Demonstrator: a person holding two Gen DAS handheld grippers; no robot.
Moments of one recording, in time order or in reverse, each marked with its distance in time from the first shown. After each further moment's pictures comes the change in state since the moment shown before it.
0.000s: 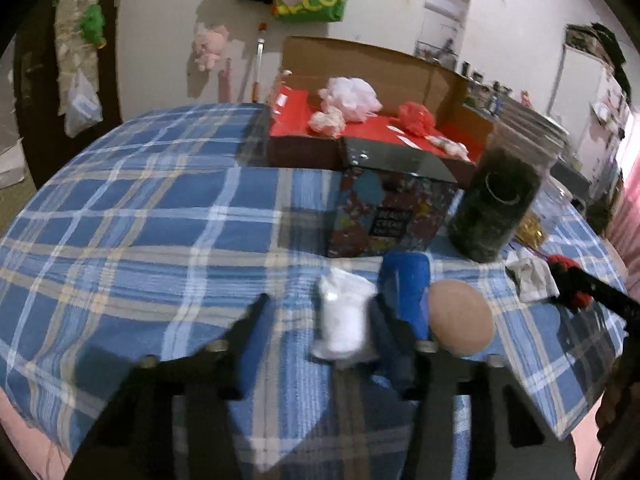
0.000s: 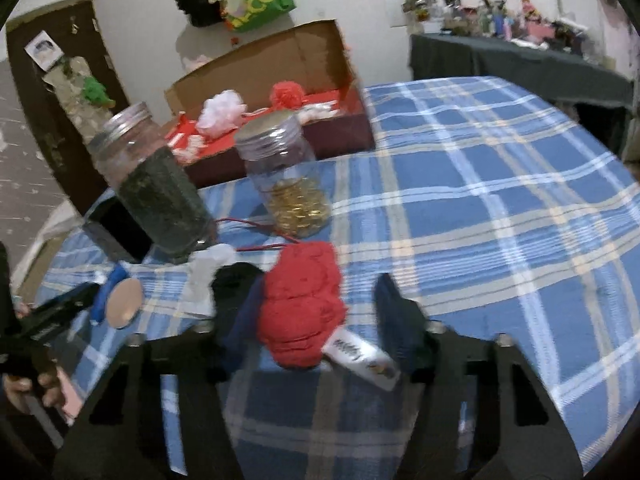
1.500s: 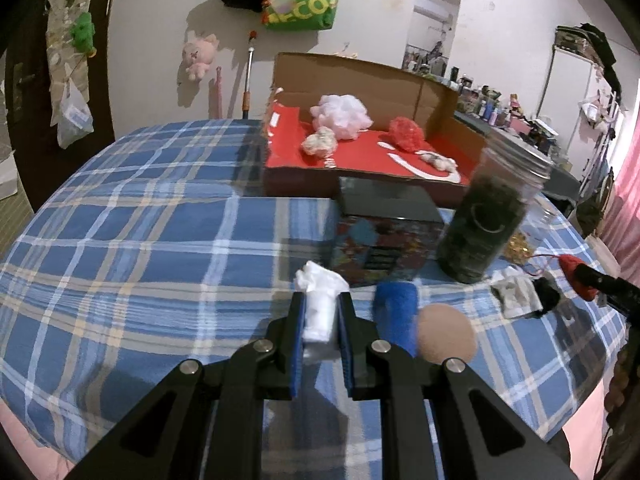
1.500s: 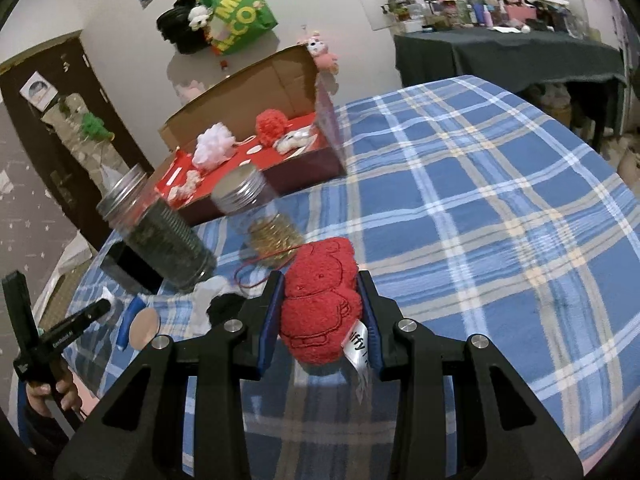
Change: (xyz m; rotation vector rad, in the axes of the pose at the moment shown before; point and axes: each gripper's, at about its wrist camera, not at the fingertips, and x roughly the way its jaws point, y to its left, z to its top) left arm -0.012 0.010 0.023 0.001 -0.014 -0.018; right arm -0.029 -0.030 0.014 0.103 -0.016 0.072
